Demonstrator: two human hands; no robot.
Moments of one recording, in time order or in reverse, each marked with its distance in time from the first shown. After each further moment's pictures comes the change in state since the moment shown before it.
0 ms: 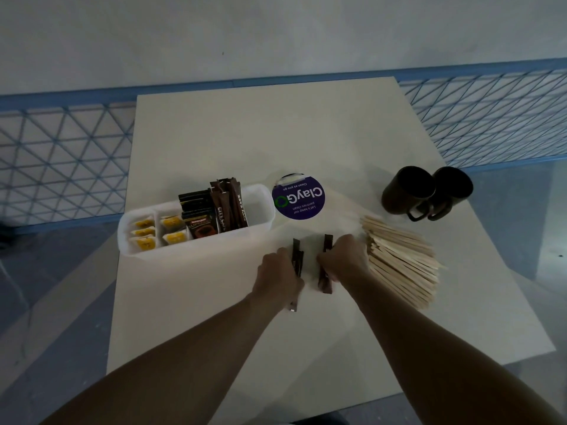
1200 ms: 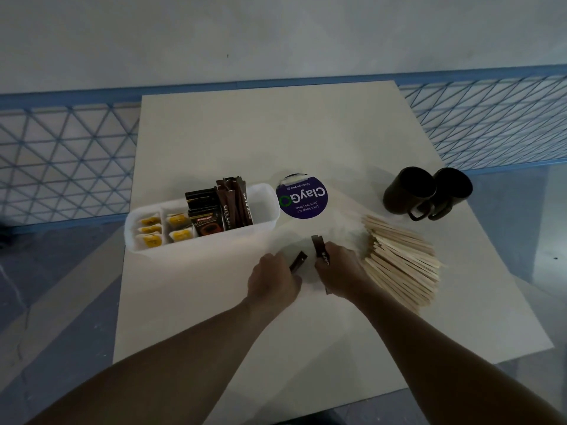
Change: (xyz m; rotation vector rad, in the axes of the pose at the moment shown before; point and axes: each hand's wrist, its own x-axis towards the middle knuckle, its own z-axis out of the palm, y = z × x) left_hand -0.007 -0.019 -0.002 0.071 0.057 0.031; right_hand -0.020 0.010 0.010 -0.180 -0.101 -0.301
